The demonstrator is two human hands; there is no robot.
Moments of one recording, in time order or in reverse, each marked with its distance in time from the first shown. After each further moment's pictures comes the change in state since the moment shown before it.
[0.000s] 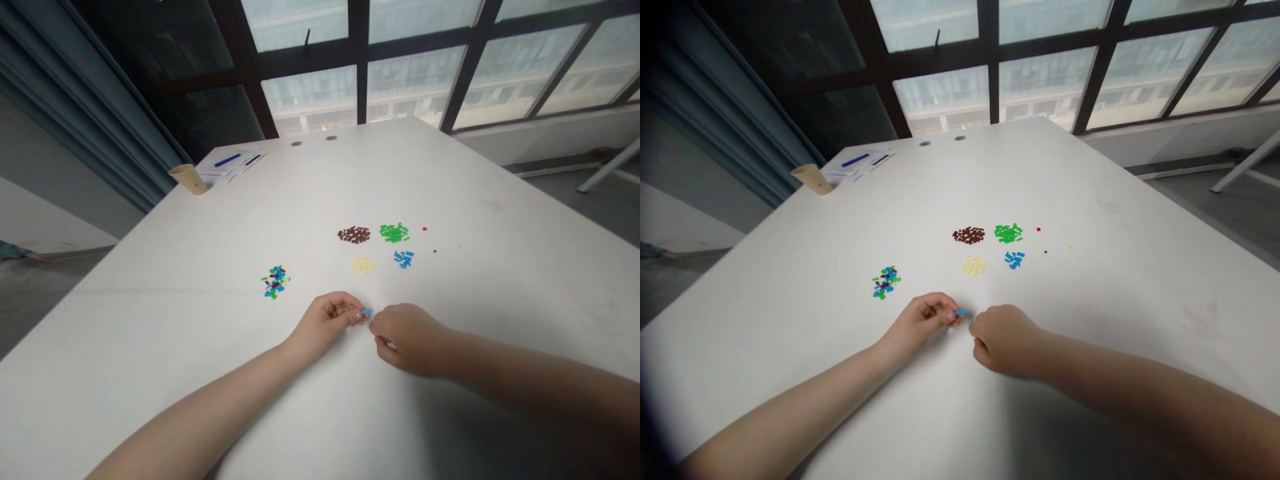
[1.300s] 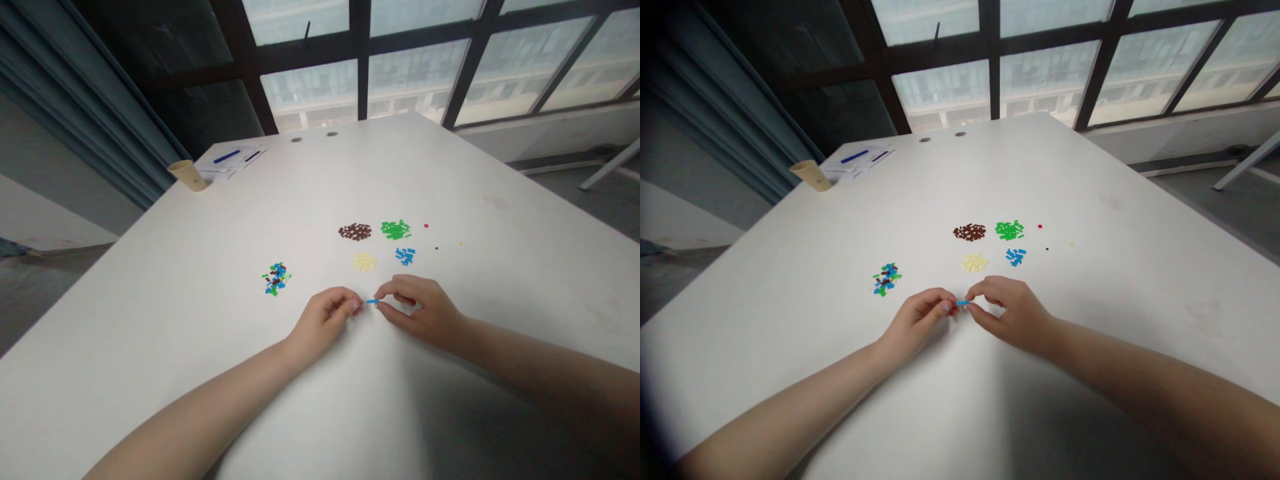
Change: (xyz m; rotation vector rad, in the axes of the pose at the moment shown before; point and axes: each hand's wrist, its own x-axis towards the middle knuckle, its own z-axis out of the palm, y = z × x) left_hand -0.005 0.003 -0.003 0.383 0.054 0.155; right_hand 0.001 0.011 -0.015 0.466 0.708 -0.083
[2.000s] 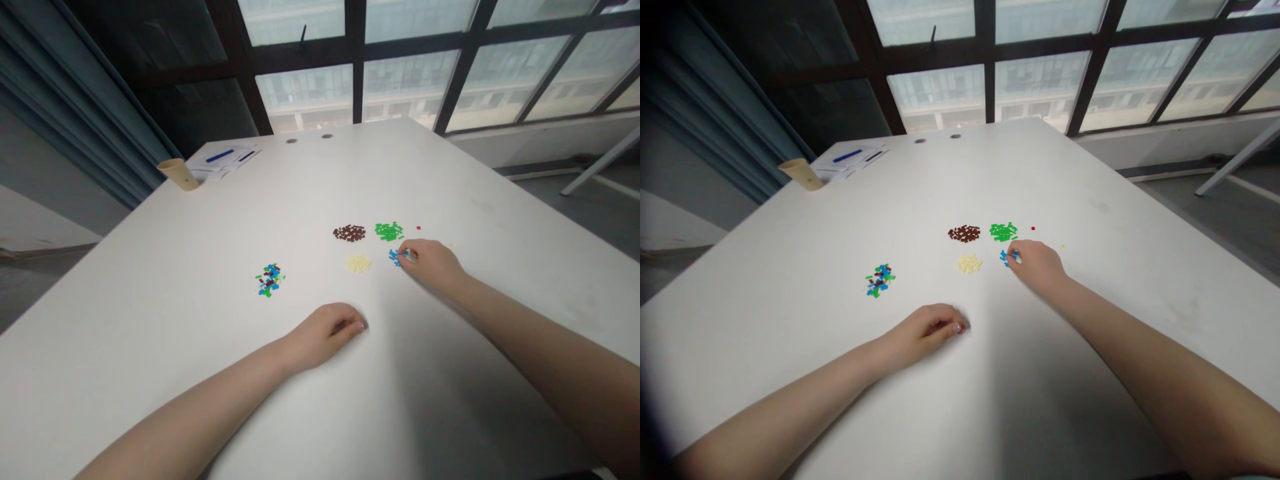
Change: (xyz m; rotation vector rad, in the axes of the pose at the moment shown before) left_hand 0.001 -0.003 -0.001 0.280 -0.367 0.076; right_hand 0.021 0.070 -0.032 -0.640 -0.120 0.520
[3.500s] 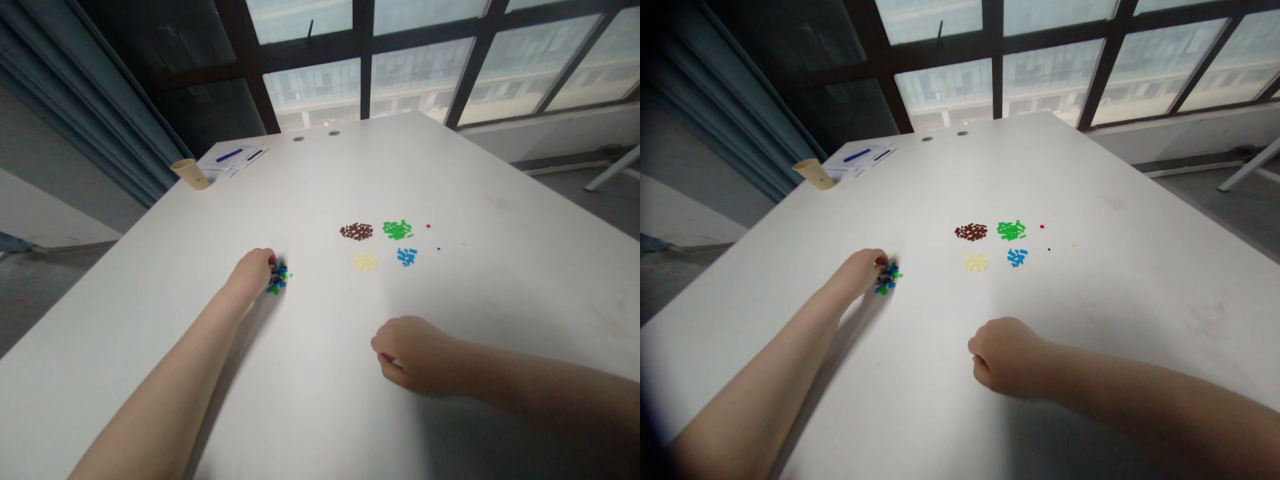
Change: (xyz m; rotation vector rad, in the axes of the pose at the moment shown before) left_hand -0.014 -0.084 -0.122 0.803 0.376 -0.669; right_hand -0.081 -0.070 -0.001 0.017 -0.584 -0.640
